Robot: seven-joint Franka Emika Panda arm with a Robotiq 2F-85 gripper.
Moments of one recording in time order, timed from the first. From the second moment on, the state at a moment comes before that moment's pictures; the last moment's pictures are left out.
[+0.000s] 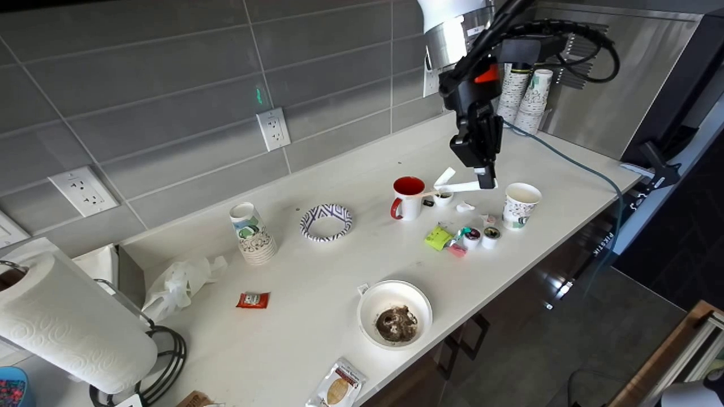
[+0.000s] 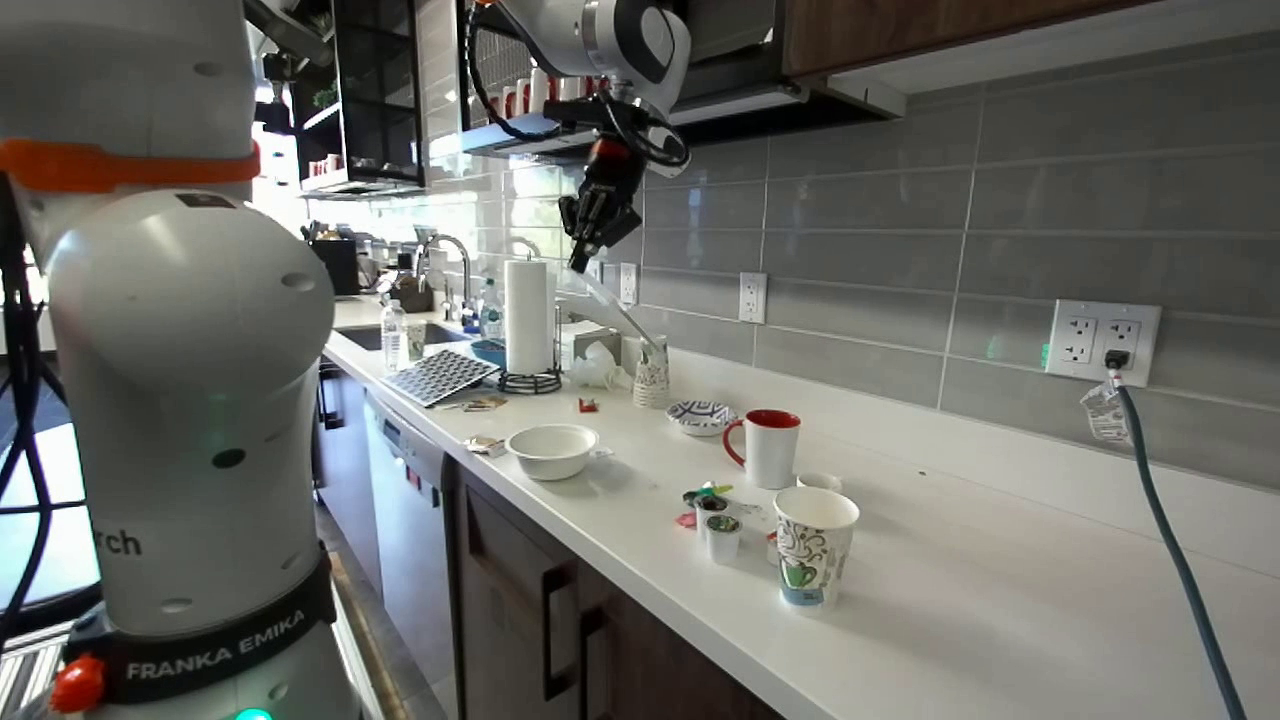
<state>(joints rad) 0.17 -0.07 0.18 -1.94 0.11 1.45 -0.02</state>
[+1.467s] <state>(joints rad) 0.19 -0.05 0.19 -1.95 0.13 1.65 -0.16</state>
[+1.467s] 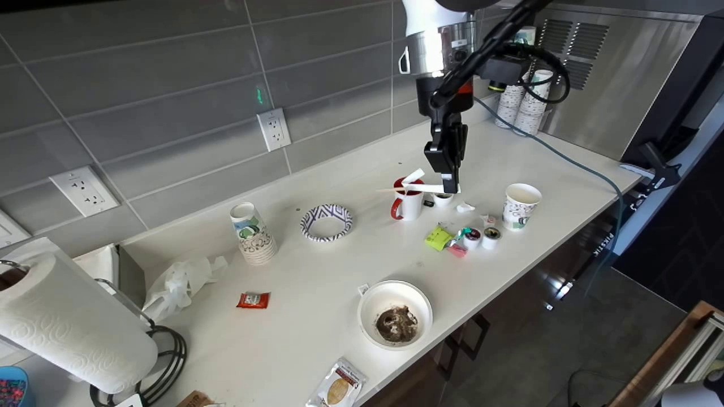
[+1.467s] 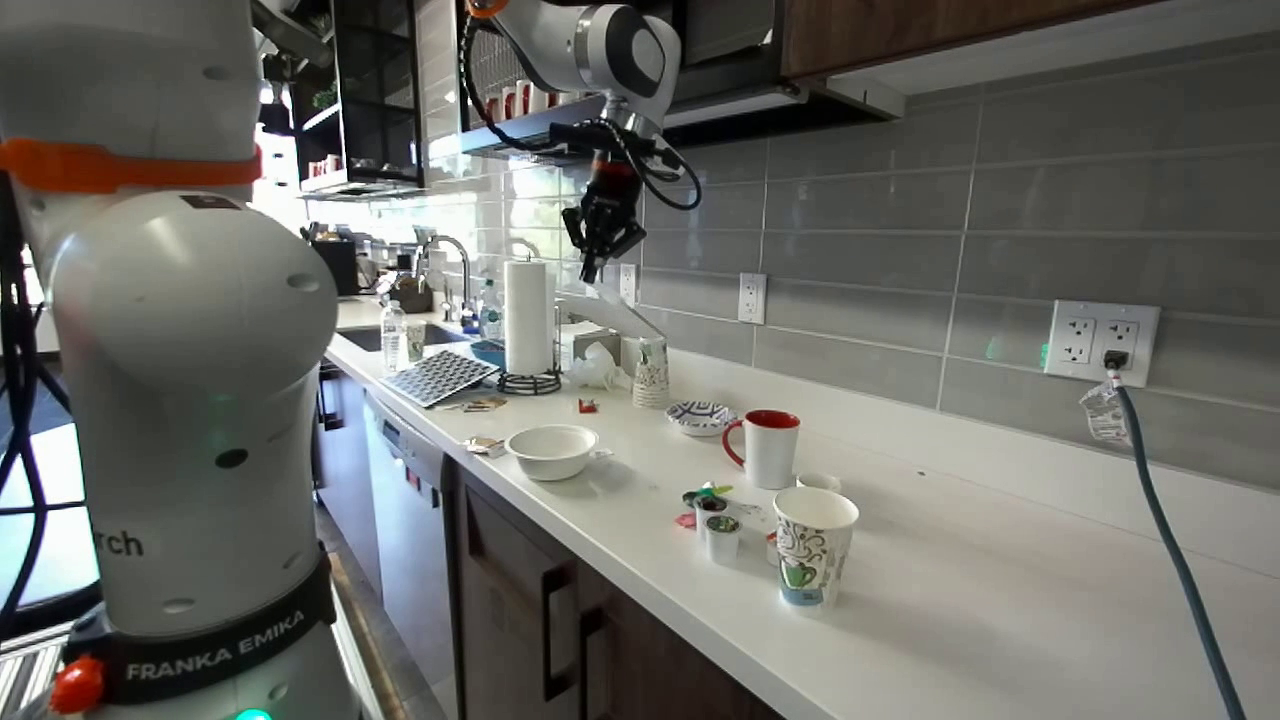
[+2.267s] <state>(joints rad) 0.19 -0.09 0.19 -1.94 0.11 1.60 -0.12</state>
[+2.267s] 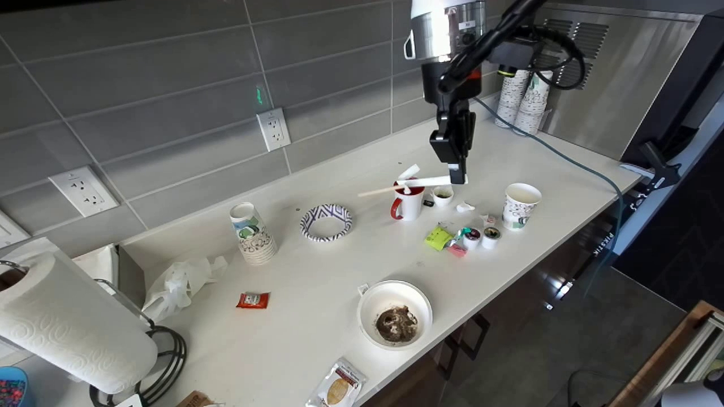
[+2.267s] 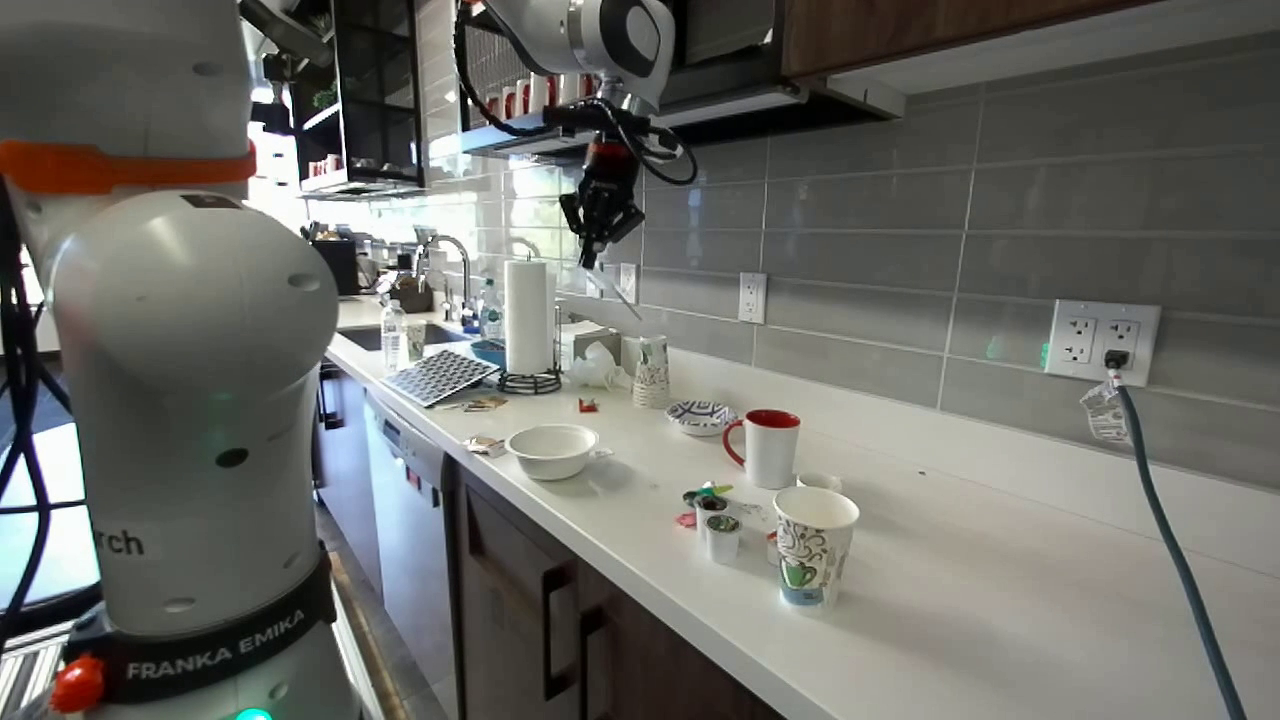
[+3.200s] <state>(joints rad) 0.18 0.10 0.18 -1.72 0.08 0.81 0.02</state>
